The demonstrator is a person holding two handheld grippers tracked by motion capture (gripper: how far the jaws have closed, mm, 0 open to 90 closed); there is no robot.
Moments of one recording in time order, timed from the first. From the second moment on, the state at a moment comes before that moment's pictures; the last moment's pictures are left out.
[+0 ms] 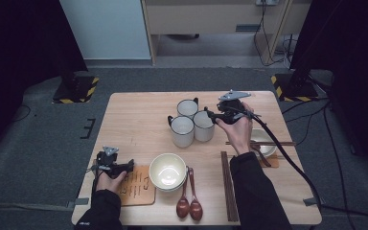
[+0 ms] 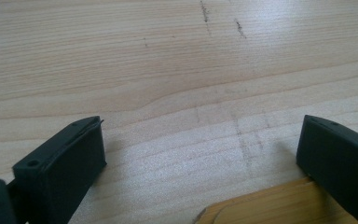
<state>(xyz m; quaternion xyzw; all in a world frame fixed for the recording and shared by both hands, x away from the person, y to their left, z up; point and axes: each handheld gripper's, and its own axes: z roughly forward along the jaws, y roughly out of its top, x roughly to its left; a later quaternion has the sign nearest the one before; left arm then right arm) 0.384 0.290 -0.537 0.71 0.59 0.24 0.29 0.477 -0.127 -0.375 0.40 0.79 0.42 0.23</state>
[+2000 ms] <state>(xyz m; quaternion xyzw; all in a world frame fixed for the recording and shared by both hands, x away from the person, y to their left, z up) 0.384 0.290 -0.537 0.71 0.59 0.24 0.29 0.534 -0.125 -0.455 0.47 0.79 0.34 0.18</state>
